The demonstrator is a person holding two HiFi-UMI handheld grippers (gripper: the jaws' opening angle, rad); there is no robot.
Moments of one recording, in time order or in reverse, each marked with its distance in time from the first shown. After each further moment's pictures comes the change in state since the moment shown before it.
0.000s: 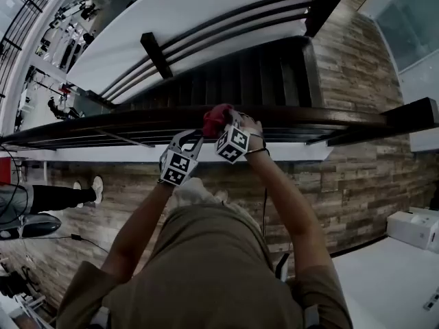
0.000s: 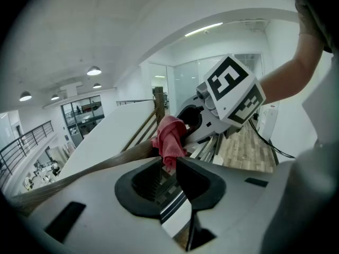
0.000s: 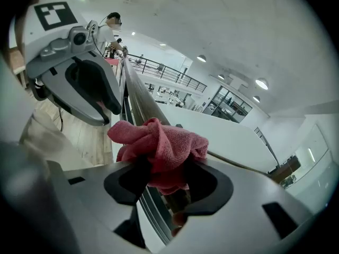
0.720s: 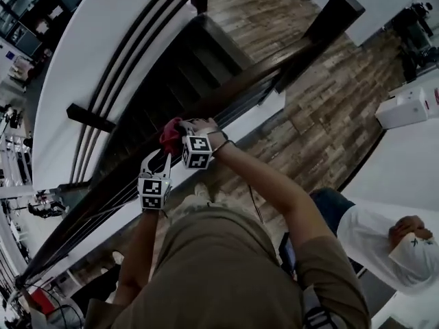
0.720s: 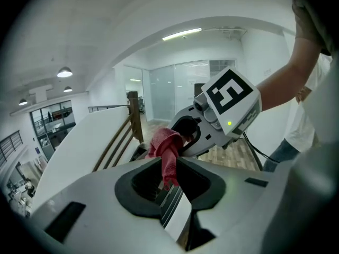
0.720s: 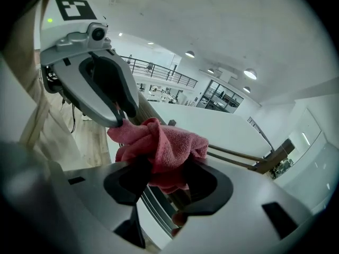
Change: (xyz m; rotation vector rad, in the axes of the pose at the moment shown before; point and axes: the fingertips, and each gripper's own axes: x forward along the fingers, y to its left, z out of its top) left arm 0.065 -0.058 0.073 0.127 -0.049 -0.256; right arm -0.038 -0.046 -0.072 0.109 0.022 -0.040
